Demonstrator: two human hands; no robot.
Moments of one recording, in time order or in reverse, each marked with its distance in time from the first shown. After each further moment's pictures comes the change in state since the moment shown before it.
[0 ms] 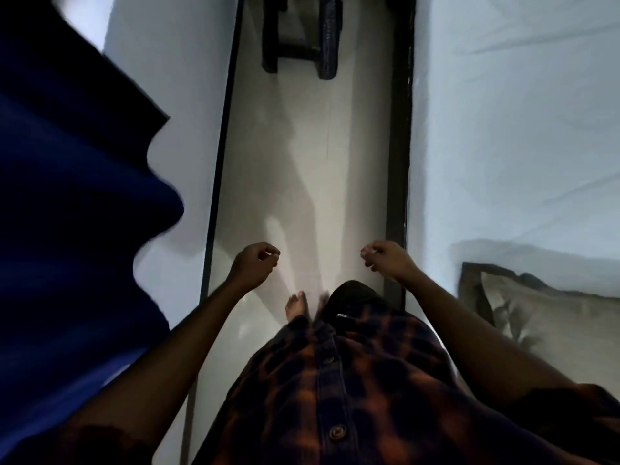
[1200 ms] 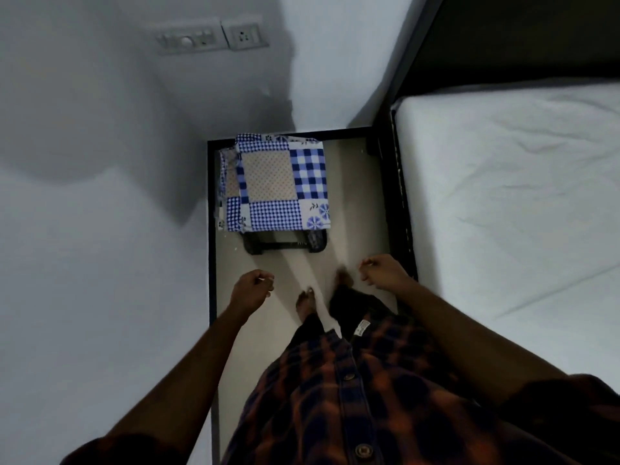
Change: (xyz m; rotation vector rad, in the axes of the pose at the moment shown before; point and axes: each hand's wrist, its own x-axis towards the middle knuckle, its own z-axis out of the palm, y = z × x) left_hand 0.686 0.520 -0.252 -0.029 -0.059 -0.110; right_hand 0.623 -0.435 -0.439 0.219 0.045 0.181
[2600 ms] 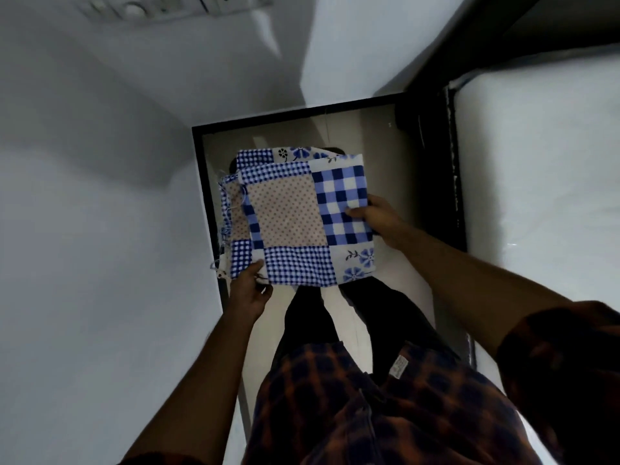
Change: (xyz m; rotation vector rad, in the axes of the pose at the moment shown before) left_hand 0.254 0.054 -0.064 -1.021 0.074 -0.619; right_hand 0.295 -0.177 0.010 0.477 -0.106 0.121
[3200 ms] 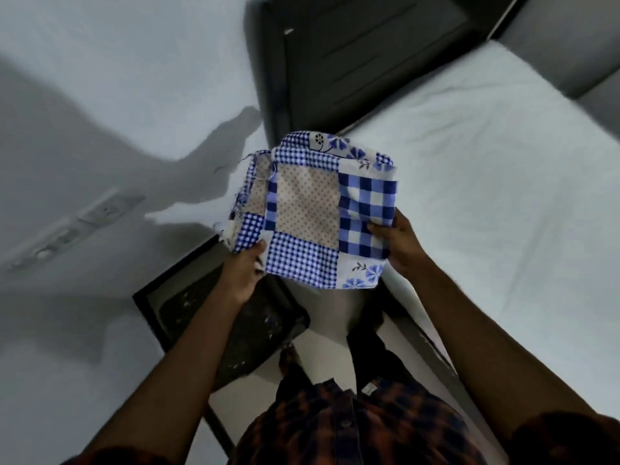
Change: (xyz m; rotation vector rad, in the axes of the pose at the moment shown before) left_hand -0.160 0.016 0.272 0.692 -0.567 0.412; right_hand -0.213 0.002 -0.204 0.611 0.477 -0.566
